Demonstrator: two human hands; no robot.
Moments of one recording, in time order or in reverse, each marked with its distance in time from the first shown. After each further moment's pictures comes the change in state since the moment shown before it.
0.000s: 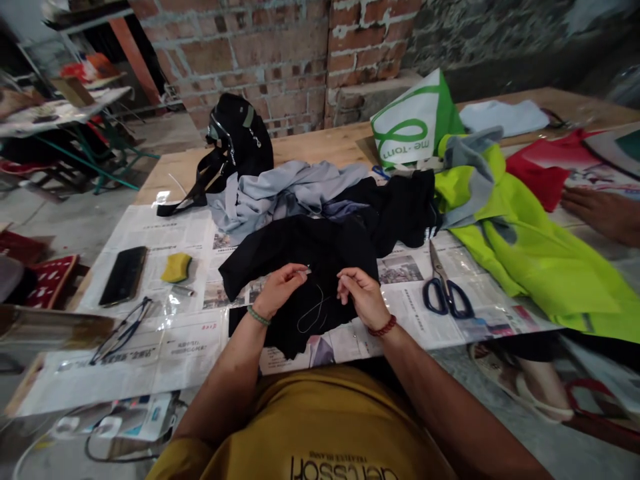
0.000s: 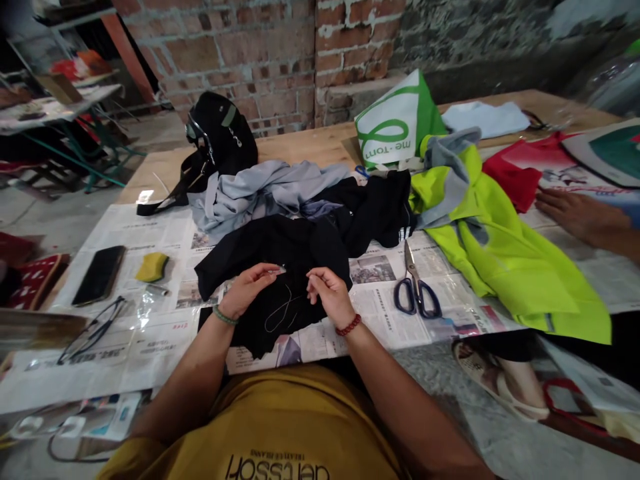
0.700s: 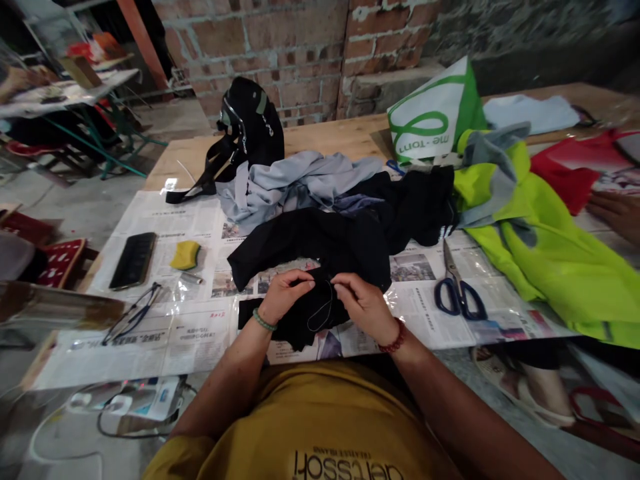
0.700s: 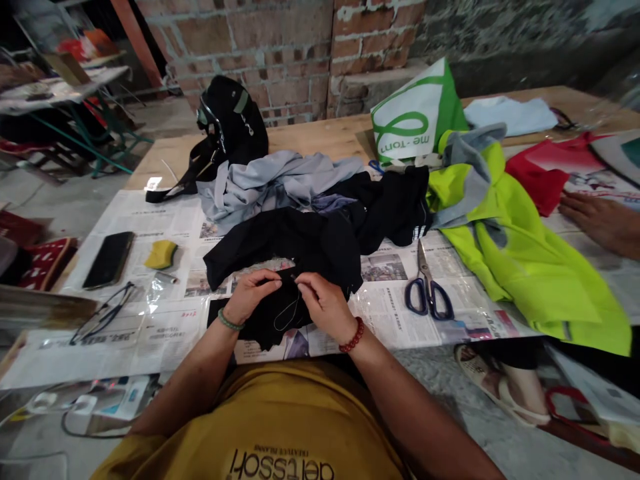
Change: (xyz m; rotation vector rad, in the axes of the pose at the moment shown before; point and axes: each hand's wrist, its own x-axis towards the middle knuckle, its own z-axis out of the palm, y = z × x) left_hand -0.025 -0.013 -0.004 -0.020 0.108 0.036; right_hand -0.023 -0.033 0.027 -0.748 -0.183 -0.343
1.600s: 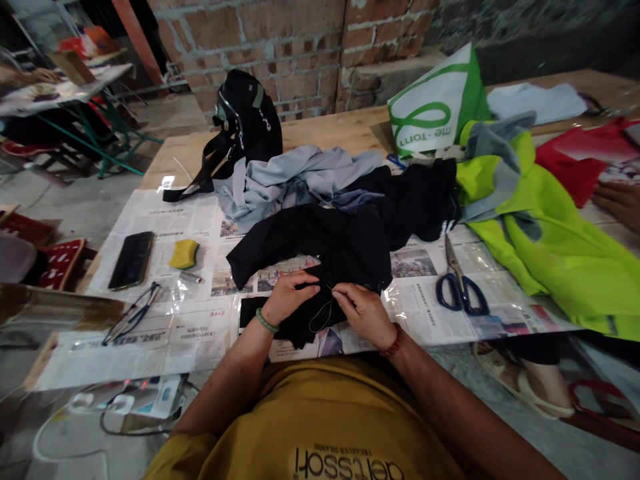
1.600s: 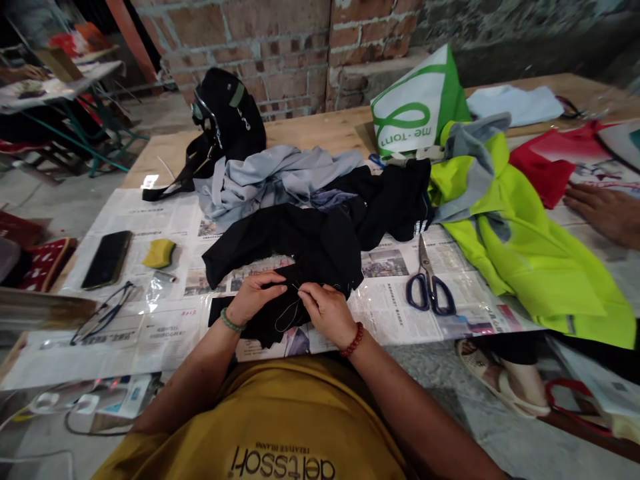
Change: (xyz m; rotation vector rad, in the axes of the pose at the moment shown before) left_hand -0.001 -0.002 0.006 0.106 -0.083 0.086; right_hand -0.017 0.014 0.009 -0.236 -0.018 -0.103
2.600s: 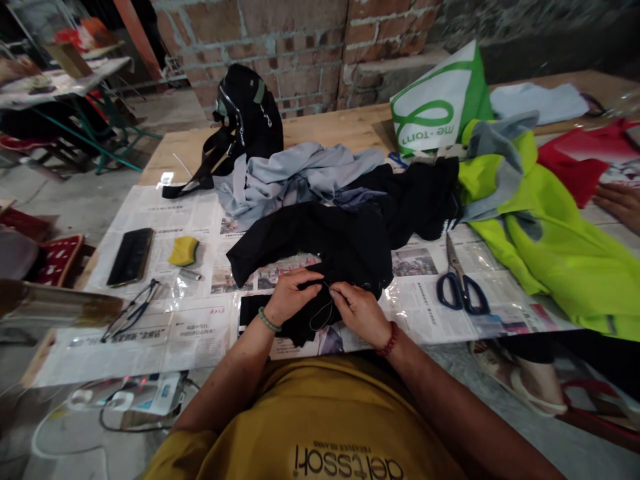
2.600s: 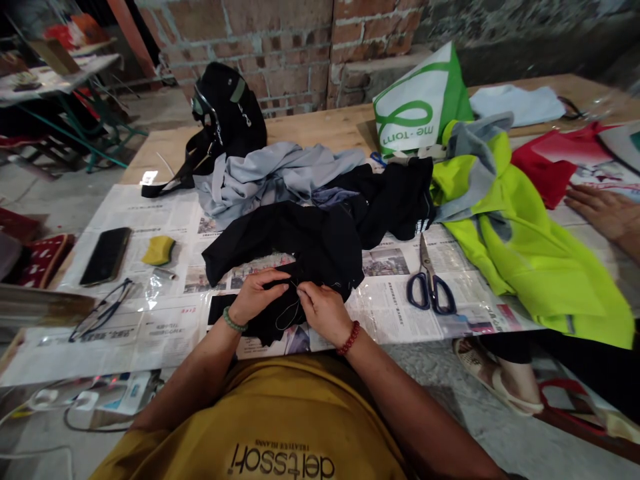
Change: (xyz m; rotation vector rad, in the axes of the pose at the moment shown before) left_hand -0.001 0.000 0.002 0.215 0.026 0.291; right_hand 0.001 -0.002 0.009 -0.058 -0.095 0.045
